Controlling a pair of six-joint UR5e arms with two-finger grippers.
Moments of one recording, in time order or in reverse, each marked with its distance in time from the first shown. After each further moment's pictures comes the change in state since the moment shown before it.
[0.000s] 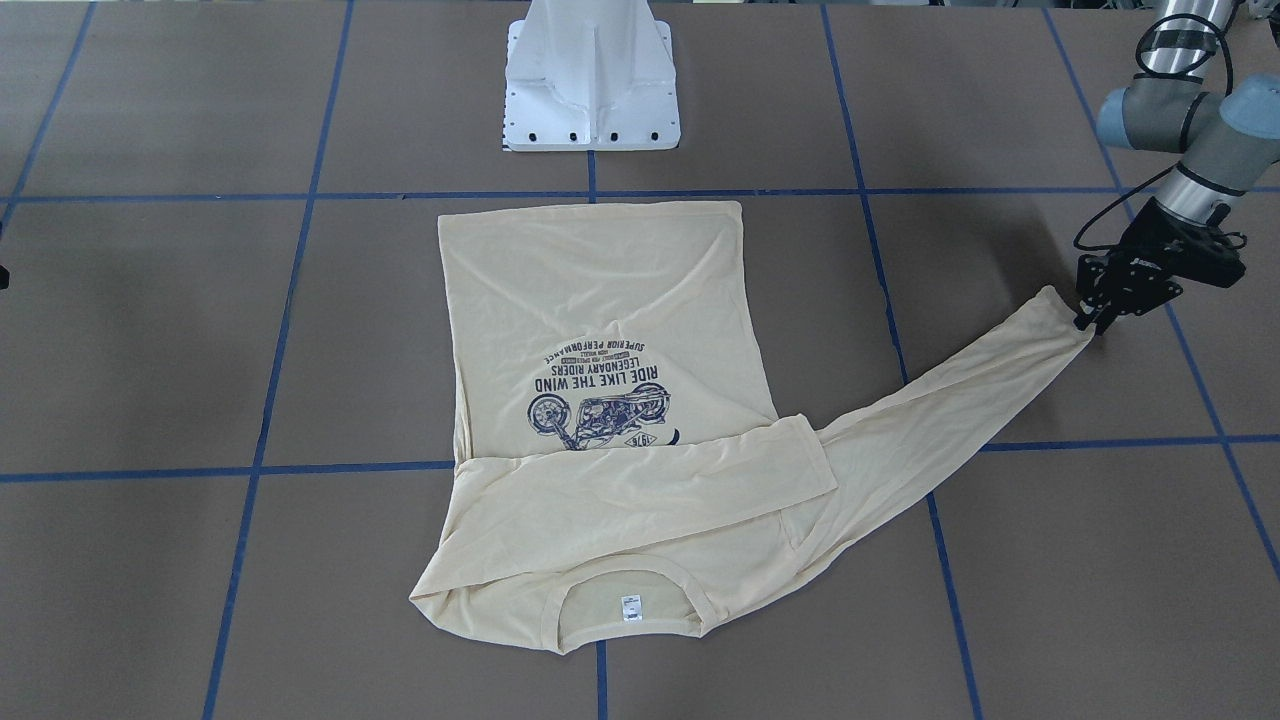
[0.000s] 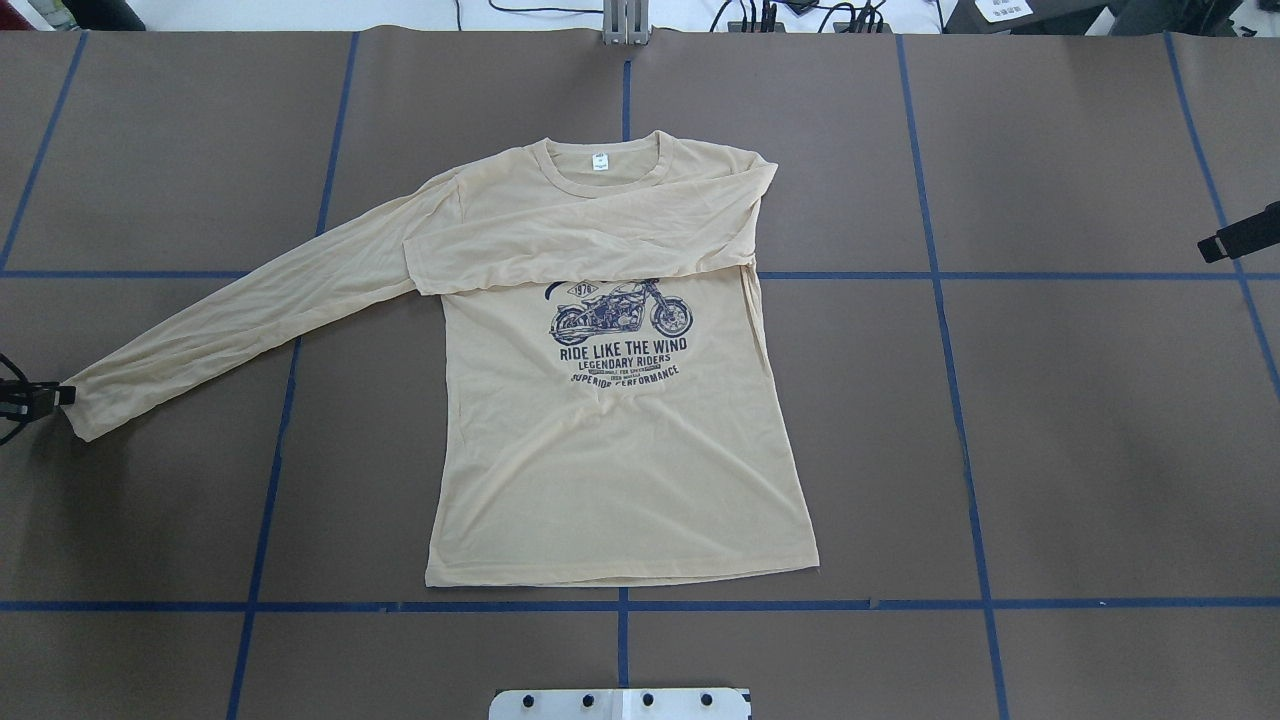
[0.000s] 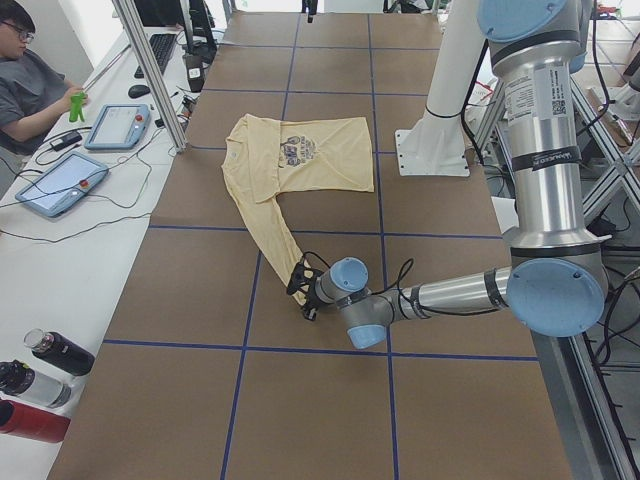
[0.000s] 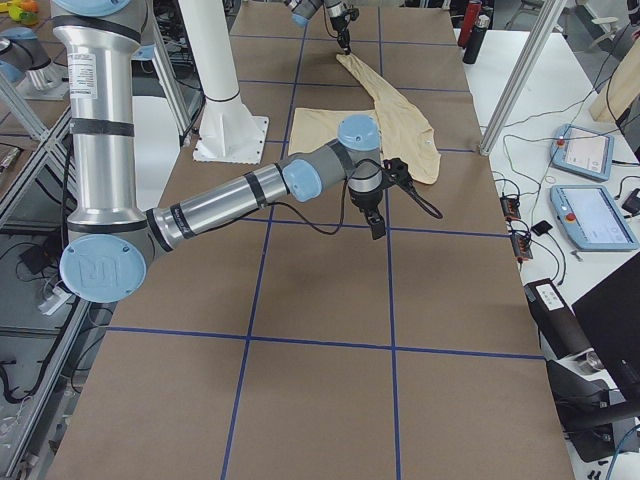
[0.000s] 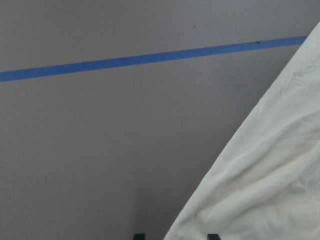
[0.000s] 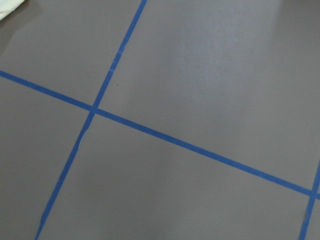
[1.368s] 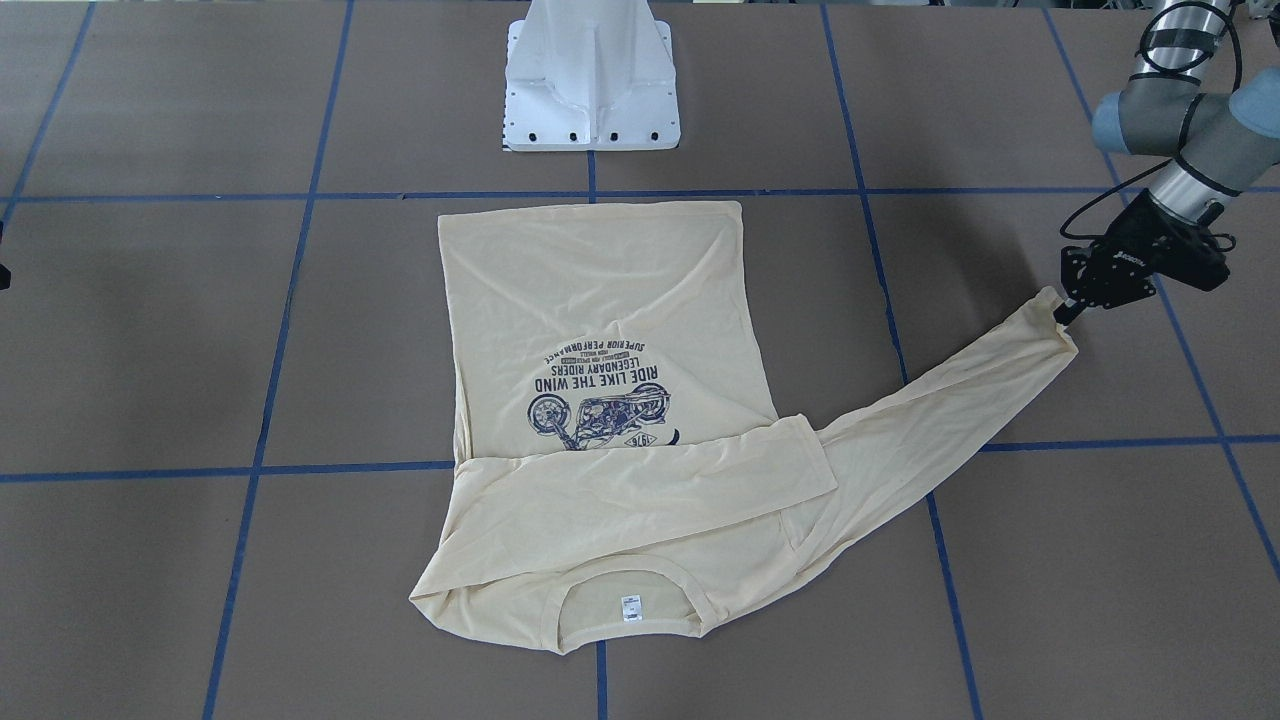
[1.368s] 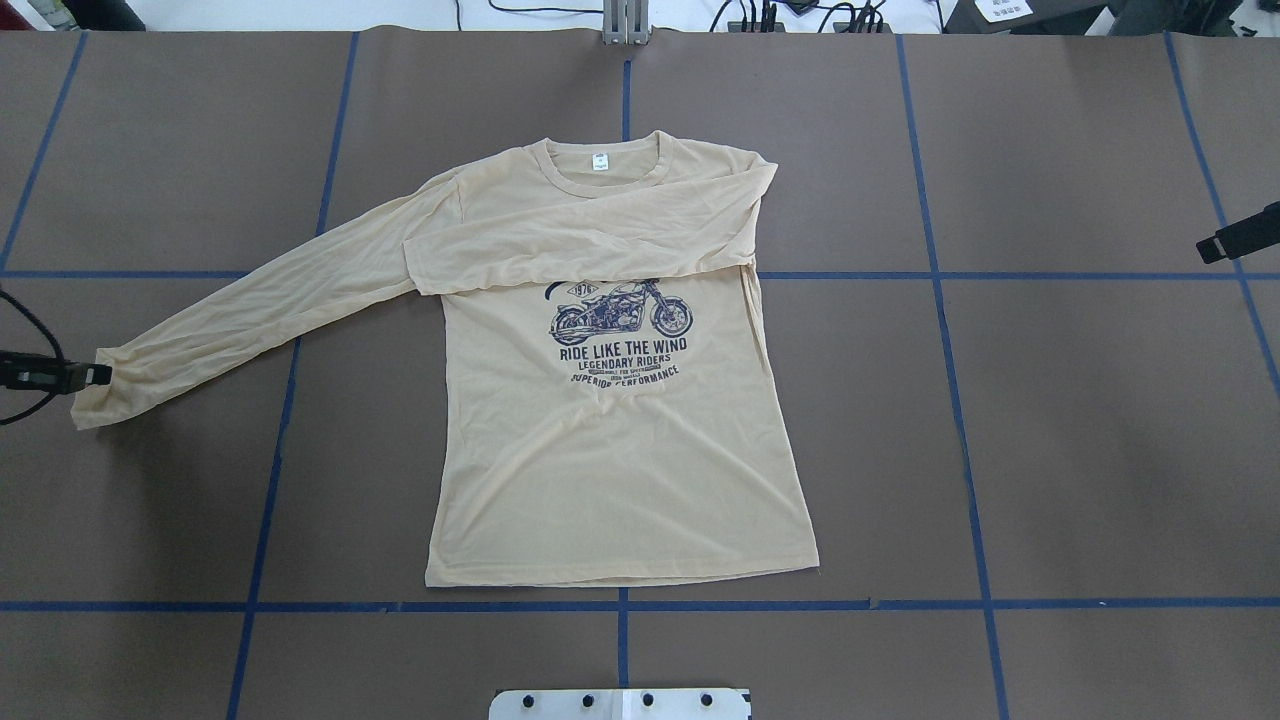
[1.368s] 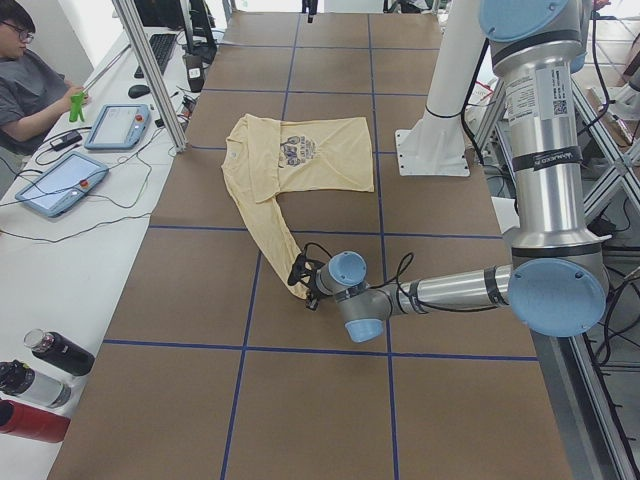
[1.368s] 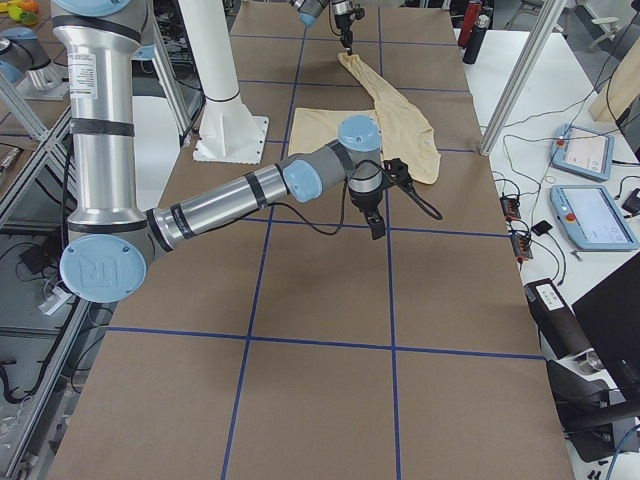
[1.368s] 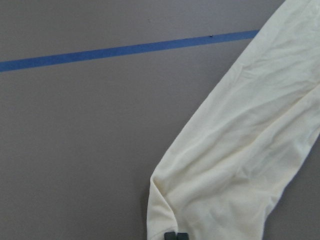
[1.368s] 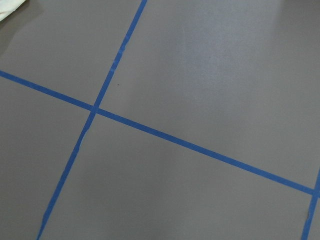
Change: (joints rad) left arm -0.058 -0.087 -0.140 0.208 -0.168 0.006; right arm 0.000 0.000 -0.004 0.003 0.007 0.006
